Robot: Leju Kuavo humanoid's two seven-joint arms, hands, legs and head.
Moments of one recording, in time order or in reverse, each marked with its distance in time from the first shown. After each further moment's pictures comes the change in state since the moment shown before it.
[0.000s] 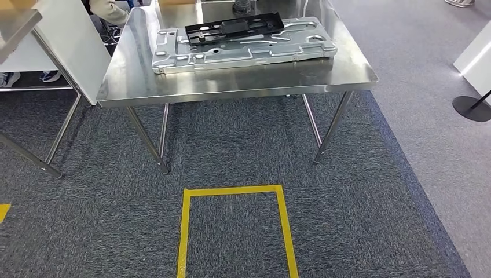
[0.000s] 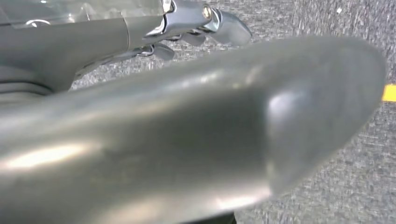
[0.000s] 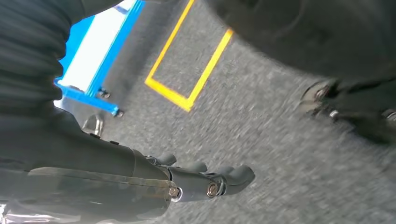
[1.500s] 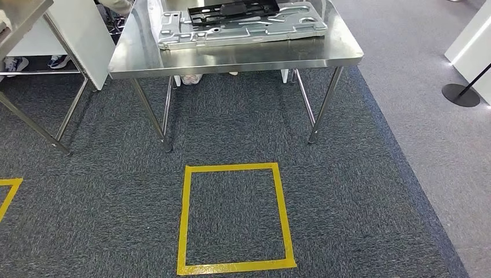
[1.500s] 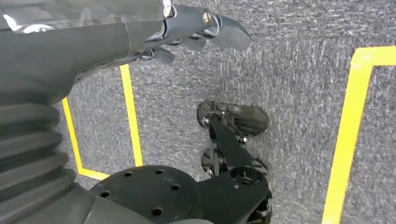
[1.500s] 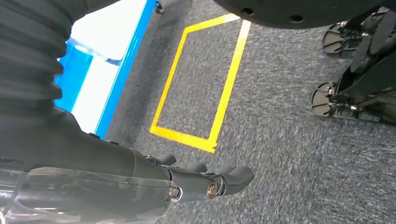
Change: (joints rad) left arm 0.010 -0.029 -0.025 0.001 -0.050 -0.016 0.165; right arm 0.000 -0.002 -0.176 0.003 -0.130 -0.014 0.030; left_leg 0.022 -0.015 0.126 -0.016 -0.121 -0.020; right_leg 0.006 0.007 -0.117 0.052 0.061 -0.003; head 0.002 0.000
